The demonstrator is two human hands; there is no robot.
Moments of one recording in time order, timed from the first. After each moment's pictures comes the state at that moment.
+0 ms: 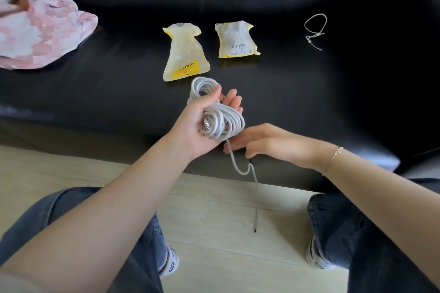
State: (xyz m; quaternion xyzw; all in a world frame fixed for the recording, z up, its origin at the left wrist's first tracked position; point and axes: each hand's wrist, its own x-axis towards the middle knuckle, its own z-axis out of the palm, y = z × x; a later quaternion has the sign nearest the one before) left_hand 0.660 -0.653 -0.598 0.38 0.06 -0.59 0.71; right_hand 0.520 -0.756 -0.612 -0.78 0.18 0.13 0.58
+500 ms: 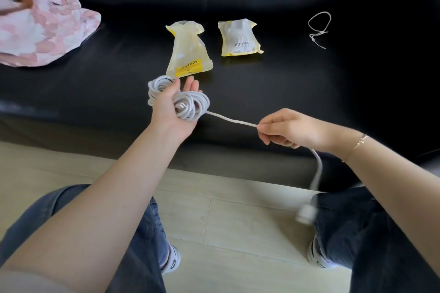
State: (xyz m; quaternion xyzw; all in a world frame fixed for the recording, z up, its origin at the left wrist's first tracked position) left_hand 0.703 -0.647 -0.607 0.37 0.14 -0.43 0.81; right_hand 0.510 -0.781 -0.600 -0.81 0.24 0.11 0.53
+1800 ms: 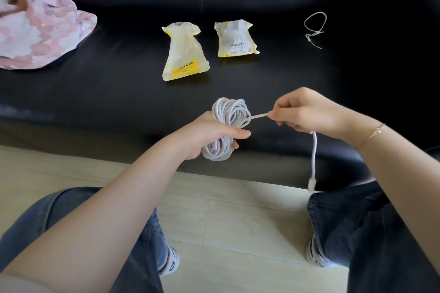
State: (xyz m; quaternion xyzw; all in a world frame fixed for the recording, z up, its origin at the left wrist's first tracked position) left_hand 0.663 -0.658 -0.613 0.75 -0.26 -0.51 0.35; right_hand 0.504 -0.802 -0.584 -0.84 0.29 0.00 0.46
